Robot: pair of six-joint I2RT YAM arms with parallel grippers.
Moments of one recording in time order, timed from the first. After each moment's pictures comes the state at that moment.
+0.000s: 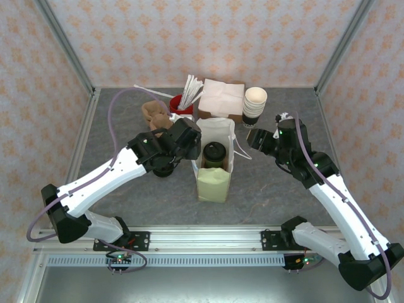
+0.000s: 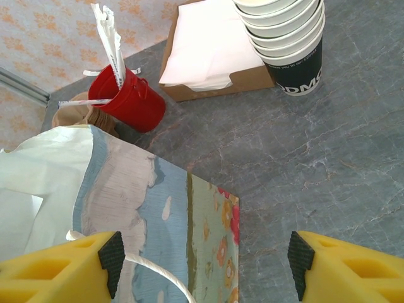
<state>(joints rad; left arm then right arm) -0.84 1.38 1.44 -0.96 -0.34 -0.70 0.45 0.94 1.08 -0.75 0.03 0.64</state>
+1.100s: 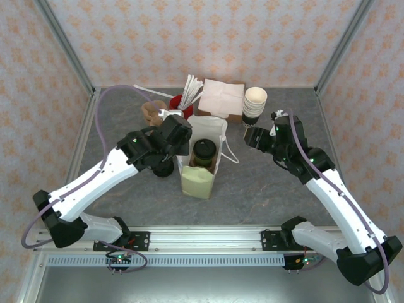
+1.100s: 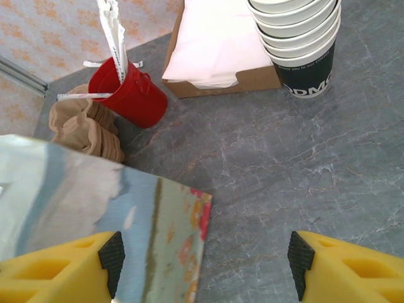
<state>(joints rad) -0.78 1.31 1.44 -0.99 -0.40 -0.67 0.45 0.99 1.09 -0.72 0.02 0.60</state>
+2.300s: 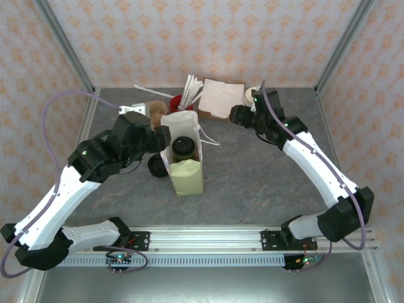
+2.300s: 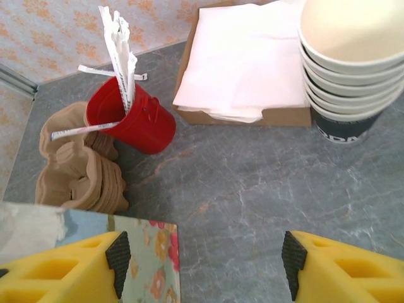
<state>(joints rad) -0.68 1.08 1.51 -1.09 -0.35 -0.67 0.45 1.40 1.38 -0.64 0.01 0.54</state>
